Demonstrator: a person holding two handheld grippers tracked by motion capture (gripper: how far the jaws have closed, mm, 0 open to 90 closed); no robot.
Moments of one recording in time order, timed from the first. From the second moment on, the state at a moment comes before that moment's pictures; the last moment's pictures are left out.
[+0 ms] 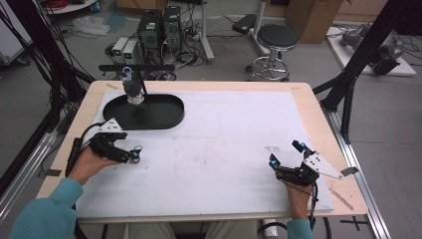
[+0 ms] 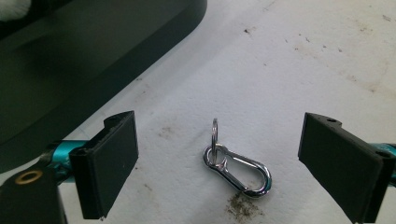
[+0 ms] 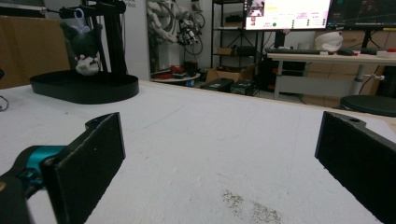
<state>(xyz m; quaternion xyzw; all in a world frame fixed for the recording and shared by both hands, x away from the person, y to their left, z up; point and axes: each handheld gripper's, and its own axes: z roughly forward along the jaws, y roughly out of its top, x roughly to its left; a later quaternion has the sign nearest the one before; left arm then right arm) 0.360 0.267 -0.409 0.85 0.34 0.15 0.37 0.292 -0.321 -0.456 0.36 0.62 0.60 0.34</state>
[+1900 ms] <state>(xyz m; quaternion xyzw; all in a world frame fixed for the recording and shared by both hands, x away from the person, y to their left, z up) 0.373 0.265 -0.422 0.87 0.35 0.11 0.33 0.291 -0.321 -0.457 0.36 0.62 0.60 0.34</state>
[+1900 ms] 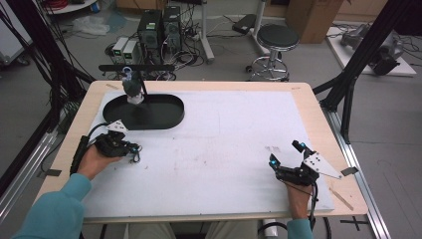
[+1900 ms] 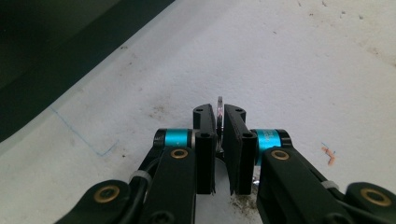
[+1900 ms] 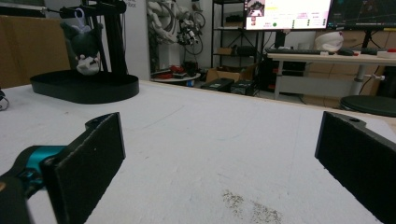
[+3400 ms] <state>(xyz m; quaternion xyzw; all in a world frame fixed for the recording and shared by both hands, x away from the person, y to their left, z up) 0.393 0.272 -0.337 0.82 0.35 0.16 0.44 0.291 -0.321 -0.457 0.36 0.62 0.60 0.34</state>
